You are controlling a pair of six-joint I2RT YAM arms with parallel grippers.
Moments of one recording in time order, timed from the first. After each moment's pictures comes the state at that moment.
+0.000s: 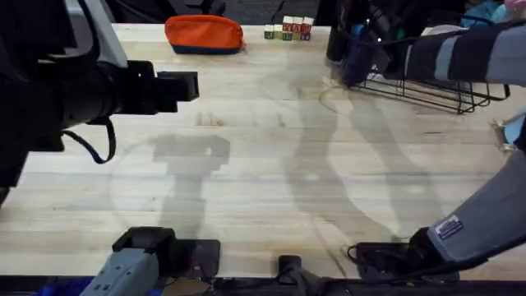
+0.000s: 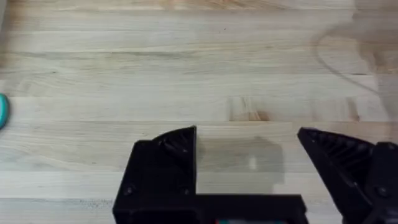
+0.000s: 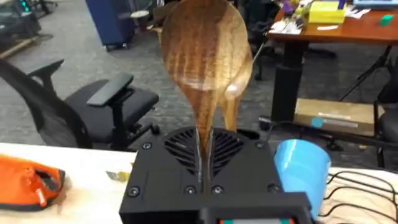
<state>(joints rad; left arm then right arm) -0.01 0.89 1.01 -0.88 -0.02 -0.02 0.14 1.92 1.16 0.72 0.00 0.08</state>
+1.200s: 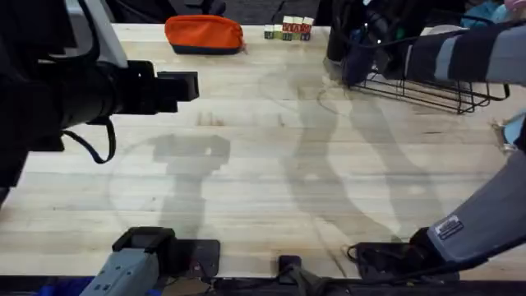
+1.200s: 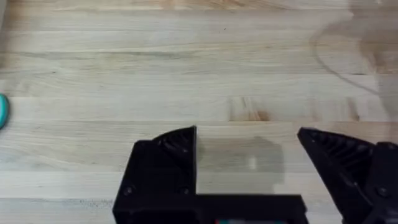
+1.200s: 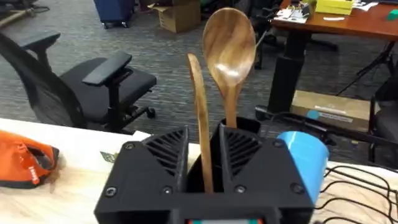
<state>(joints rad) -0.01 0.89 1.01 -0.88 -0.02 -0.02 0.14 1.92 1.16 0.67 -0.02 0.04</state>
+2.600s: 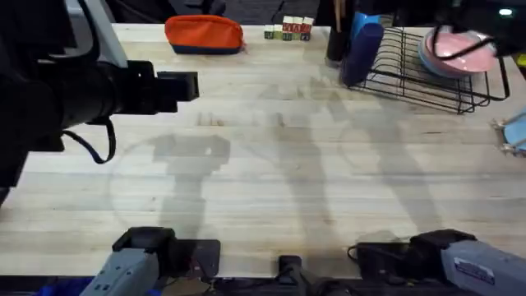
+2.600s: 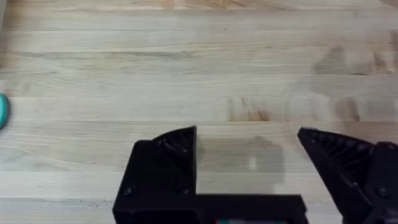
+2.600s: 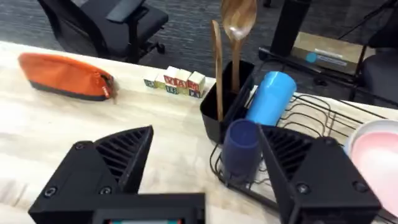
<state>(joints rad) -0.01 0.89 1.01 -0.88 -0.02 -0.02 0.17 1.24 1.16 -0.29 -0.03 0.01</state>
